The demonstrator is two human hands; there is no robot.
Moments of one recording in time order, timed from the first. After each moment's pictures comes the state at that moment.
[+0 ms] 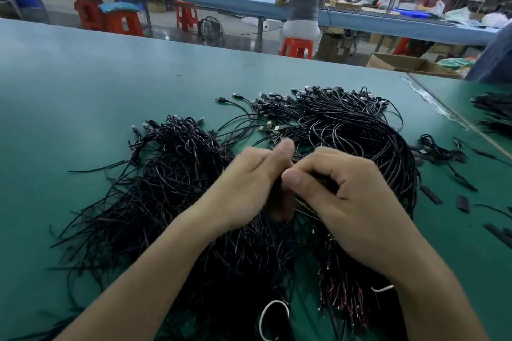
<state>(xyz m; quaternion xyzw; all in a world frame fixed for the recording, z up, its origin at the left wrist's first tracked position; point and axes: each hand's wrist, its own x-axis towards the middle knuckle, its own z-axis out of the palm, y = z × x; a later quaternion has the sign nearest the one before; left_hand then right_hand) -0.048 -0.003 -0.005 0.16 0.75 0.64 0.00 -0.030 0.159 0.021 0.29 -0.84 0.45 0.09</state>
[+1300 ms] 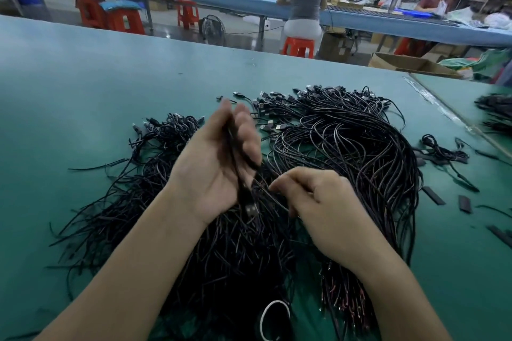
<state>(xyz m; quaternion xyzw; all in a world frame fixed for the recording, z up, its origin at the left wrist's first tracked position) -0.055 -0.028 0.013 0.10 0.23 0.96 0.14 -0.039 0.147 -0.006 0.18 -0.89 0.43 0.01</state>
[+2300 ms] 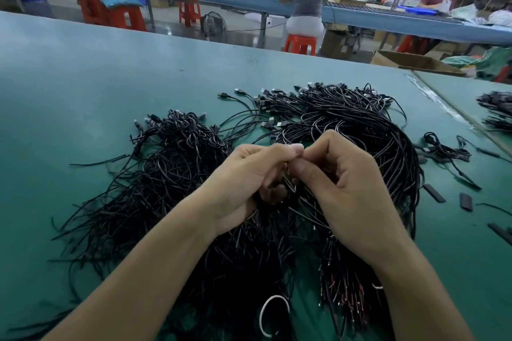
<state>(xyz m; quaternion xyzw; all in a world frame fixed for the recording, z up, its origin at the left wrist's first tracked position) -0.046 -0.002 -0.003 0.06 0.62 0.78 0.09 -0.037 0.156 0.006 0.26 -0.80 0.52 0.12</state>
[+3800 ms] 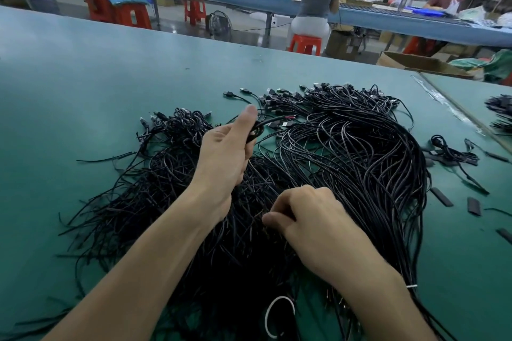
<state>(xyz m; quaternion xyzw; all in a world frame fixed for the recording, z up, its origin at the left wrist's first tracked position) -0.053 -0.019 -0.001 -0.07 0.62 0.78 -0.10 -0.023 0.128 -0.011 0.17 -0.96 0.24 -0.04</state>
